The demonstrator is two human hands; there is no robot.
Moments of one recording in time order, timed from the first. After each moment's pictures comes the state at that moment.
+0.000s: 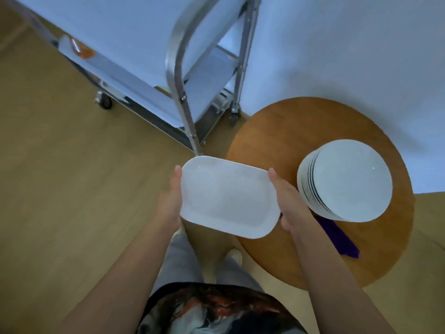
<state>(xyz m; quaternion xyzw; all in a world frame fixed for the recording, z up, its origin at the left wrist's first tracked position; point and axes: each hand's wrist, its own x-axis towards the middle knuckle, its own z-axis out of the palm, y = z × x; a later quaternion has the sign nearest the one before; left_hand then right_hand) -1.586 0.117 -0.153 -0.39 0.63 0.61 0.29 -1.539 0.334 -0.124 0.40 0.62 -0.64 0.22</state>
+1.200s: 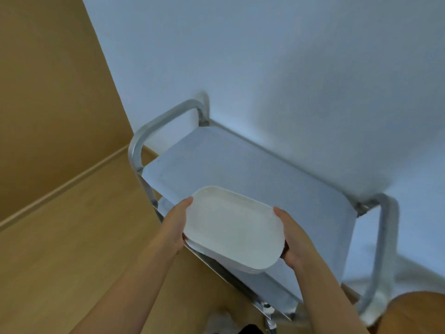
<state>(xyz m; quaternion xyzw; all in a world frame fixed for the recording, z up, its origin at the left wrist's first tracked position) -2.052 -0.186 -0.018 -0.30 0.58 0.73 0.19 -1.993 0.037 -0.025 0.40 0.56 -0.72 0.08</state>
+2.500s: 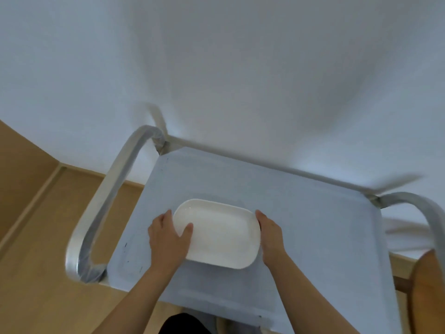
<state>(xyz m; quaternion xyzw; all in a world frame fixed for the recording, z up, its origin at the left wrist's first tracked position) -2.319 -0.191 -0.114 0.03 0.93 0.31 0.20 -2.222 0.002 -0.109 0.58 0.50 -0.64 -0.06</state>
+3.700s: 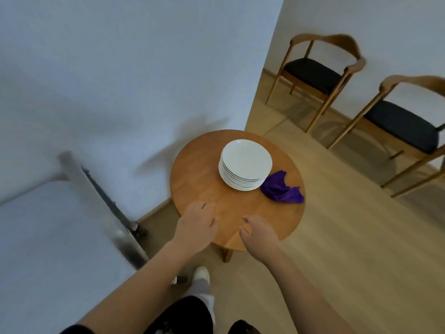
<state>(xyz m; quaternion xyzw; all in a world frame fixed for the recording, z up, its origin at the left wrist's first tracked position) -1.784 0.184 -0.070 0.76 0.60 0.18 0.18 -1.606 0.171 -0.068 0.70 0.65 -0.28 -0.06</state>
